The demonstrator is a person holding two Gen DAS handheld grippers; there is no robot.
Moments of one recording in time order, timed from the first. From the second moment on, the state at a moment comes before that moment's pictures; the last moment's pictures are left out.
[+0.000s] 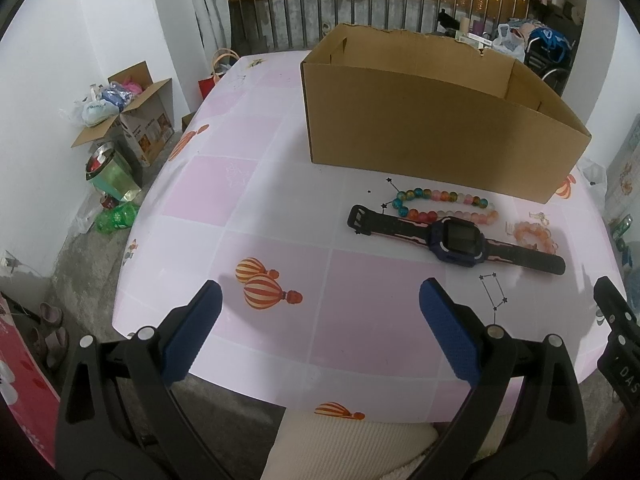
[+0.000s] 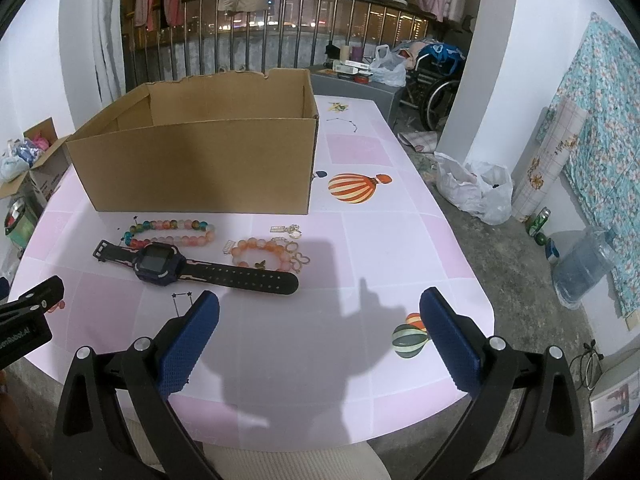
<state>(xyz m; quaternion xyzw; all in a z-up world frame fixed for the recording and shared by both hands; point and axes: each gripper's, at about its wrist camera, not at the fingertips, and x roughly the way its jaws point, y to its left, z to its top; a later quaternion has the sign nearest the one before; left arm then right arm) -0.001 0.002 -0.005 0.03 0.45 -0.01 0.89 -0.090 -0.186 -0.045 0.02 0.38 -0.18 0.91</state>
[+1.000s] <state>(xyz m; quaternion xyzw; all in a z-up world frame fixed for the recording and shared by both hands) 0.007 0.015 -0.023 0.03 0.45 -0.03 0.89 -0.083 -0.184 -0.053 0.00 0.36 -0.15 0.92</state>
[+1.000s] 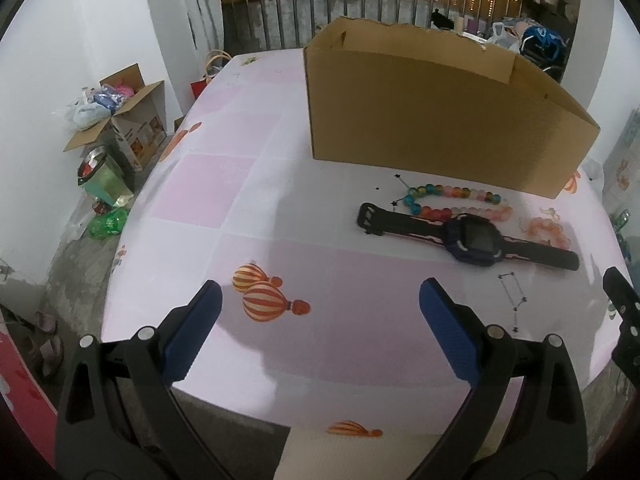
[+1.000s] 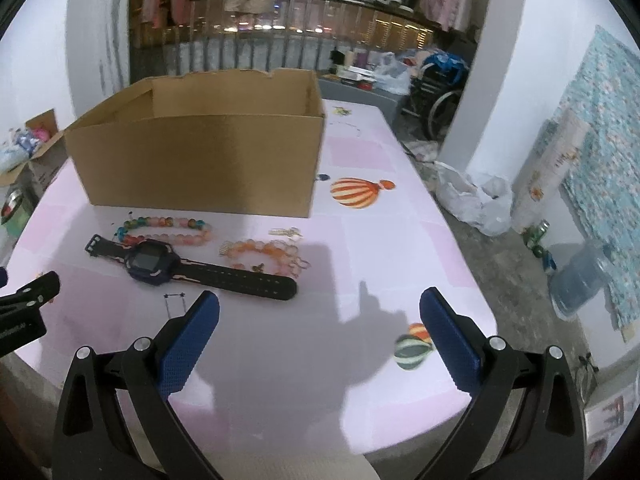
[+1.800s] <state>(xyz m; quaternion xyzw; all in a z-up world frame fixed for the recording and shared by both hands) 0.073 0.026 -0.038 -0.05 0.42 -0.19 0.89 -0.018 -0.121 -0.090 -0.01 0.38 0.05 0.92</state>
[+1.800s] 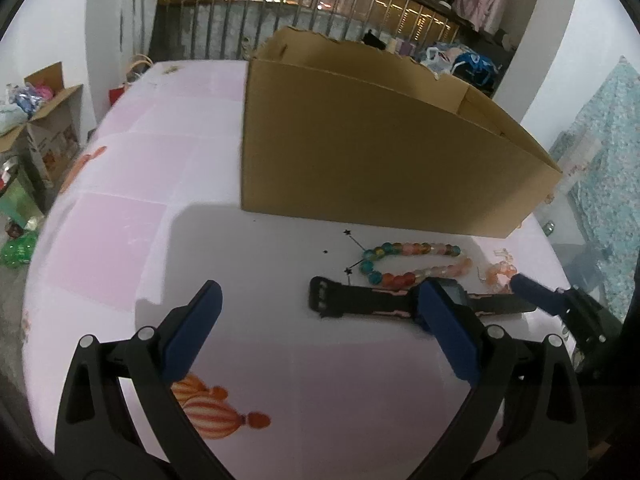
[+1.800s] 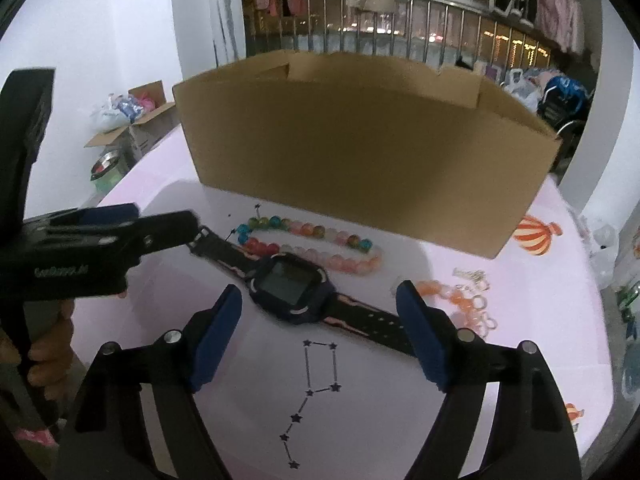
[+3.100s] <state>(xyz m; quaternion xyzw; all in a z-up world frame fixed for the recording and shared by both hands) 0.088 -0.002 -0.058 -0.07 0.51 -0.20 0.84 -0.017 -0.129 -0.107 0.00 0.39 0.09 0.92</state>
